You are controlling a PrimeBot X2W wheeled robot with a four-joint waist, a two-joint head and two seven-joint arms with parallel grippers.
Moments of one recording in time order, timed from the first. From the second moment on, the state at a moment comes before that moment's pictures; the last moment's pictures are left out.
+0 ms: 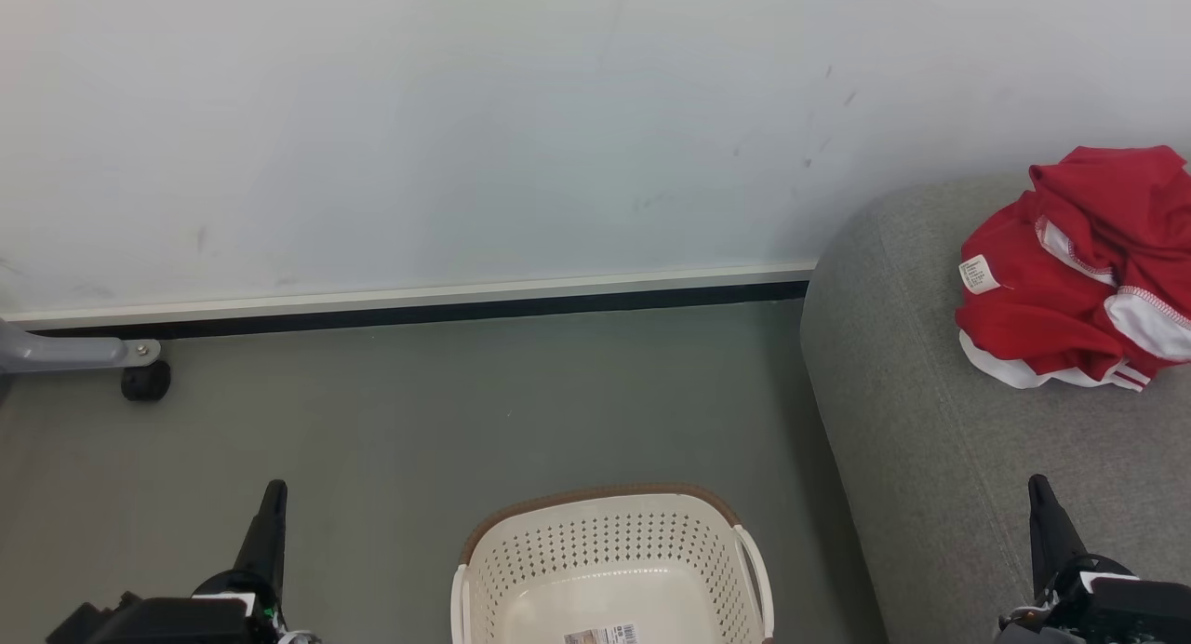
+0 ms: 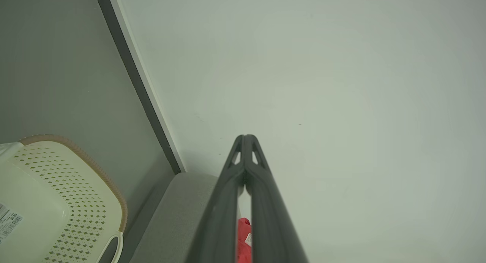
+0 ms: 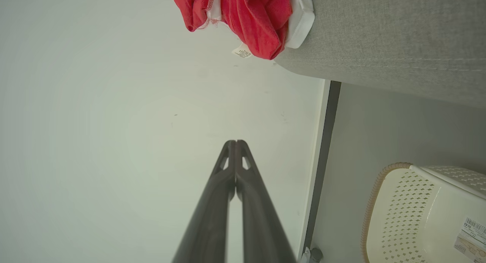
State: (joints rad) left arm -0.08 0.04 0.09 0.30 -1.60 -0.12 0.11; right arm -0.09 -0.04 -0.13 0.30 1.60 0.12 0.11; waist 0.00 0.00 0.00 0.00
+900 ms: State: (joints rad) left arm -0.08 0.04 0.09 0.30 -1.60 -0.12 0.11; right arm -0.09 -0.04 -0.13 0.30 1.60 0.12 0.11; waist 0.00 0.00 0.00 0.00
